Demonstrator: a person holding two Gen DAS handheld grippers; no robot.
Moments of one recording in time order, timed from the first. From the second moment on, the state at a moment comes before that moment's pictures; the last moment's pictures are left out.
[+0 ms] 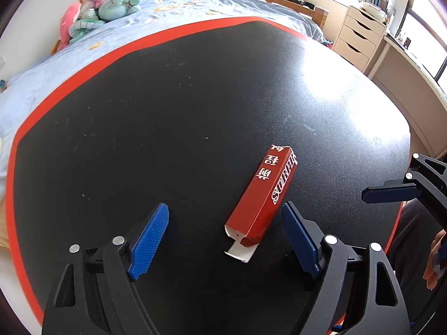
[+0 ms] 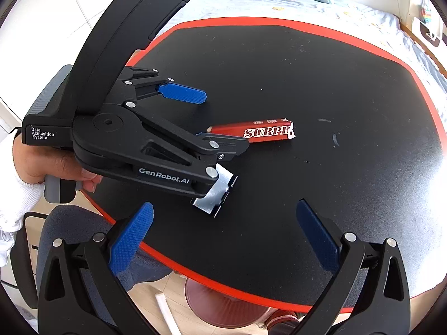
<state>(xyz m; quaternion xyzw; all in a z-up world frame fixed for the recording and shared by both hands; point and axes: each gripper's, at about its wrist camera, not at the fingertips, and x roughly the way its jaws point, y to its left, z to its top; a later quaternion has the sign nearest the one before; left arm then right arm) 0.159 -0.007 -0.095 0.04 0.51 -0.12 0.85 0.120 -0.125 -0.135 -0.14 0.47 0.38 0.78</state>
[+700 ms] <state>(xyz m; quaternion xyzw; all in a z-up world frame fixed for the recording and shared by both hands) 0.166 -0.001 -0.092 0.02 0.50 -0.12 0.86 0.117 -0.120 -0.142 -0.16 0.46 0.36 0.80</state>
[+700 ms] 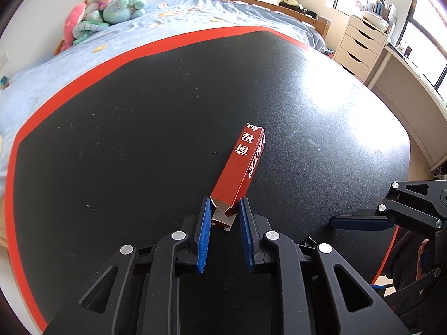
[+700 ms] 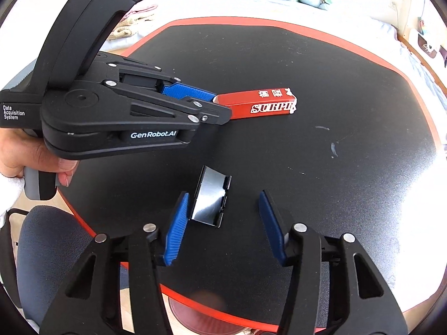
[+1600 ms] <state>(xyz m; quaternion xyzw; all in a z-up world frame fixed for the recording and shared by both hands) 0.150 0.007 -0.081 -0.03 0.50 -0.12 0.86 0.137 -0.147 -0.123 -0.13 0.46 0.37 0.80</state>
